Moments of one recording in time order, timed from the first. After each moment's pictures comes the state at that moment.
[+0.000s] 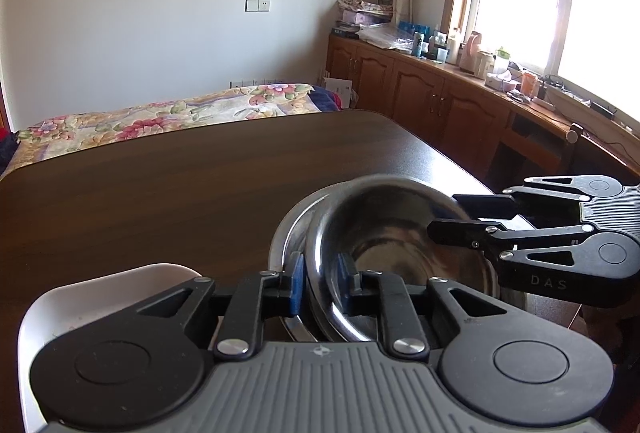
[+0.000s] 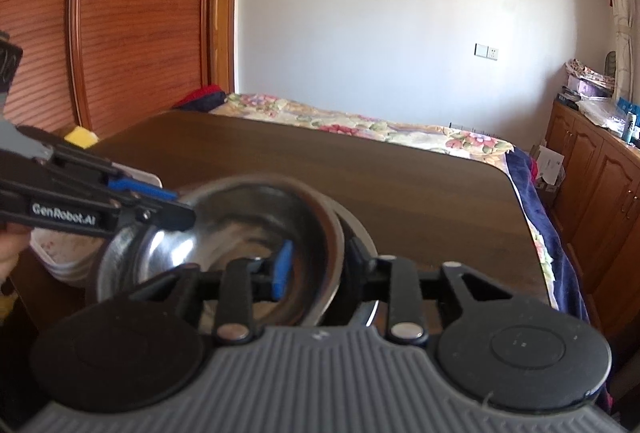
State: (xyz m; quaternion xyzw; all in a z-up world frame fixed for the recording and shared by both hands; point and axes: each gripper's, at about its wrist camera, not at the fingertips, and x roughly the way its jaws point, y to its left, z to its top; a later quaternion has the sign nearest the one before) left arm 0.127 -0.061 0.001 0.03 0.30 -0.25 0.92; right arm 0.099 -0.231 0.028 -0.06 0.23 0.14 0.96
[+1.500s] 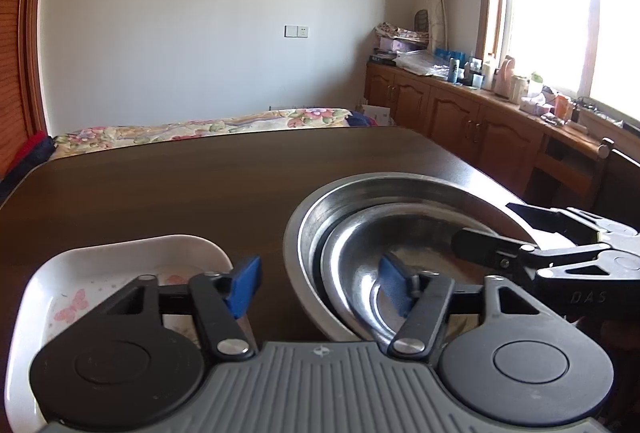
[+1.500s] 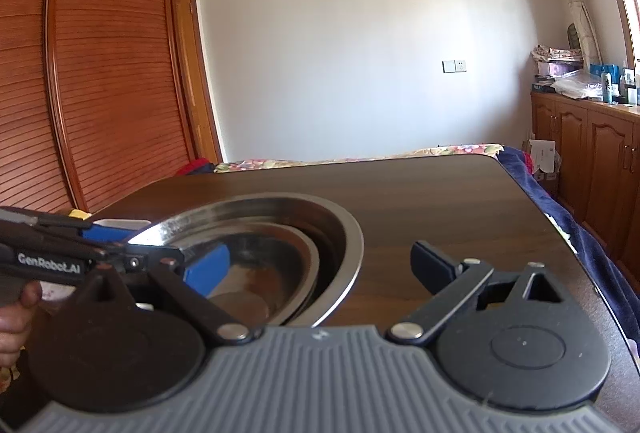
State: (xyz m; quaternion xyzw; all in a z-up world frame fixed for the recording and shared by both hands) left arm 0.106 -0.068 -0.023 0.02 0.25 -0.19 0.95; right arm 0.086 -0.257 -0.013 0.06 0.15 0.13 0.98
